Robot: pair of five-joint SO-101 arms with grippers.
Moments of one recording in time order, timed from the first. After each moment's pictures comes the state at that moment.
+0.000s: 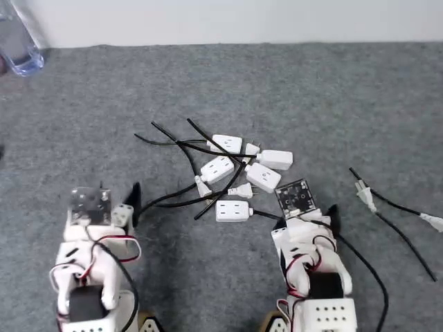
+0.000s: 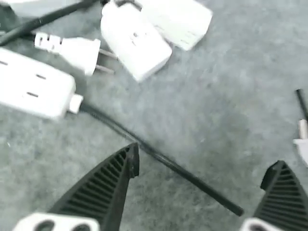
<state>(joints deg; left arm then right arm) -11.3 -103.4 85.9 53.4 -1.1 -3.9 -93.2 96.0 52.0 16.2</state>
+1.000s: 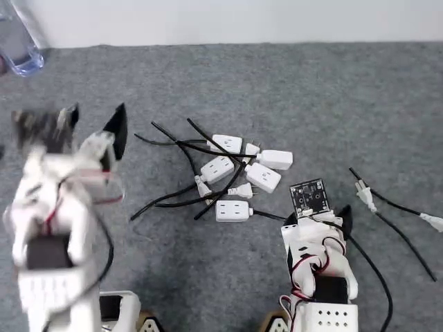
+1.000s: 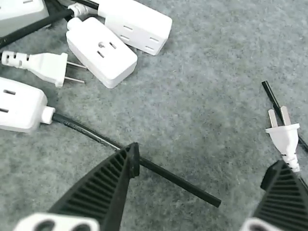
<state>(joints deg) -6.9 -53.4 35.4 51.5 2.3 0.6 -97.3 96.0 53.9 16.0</state>
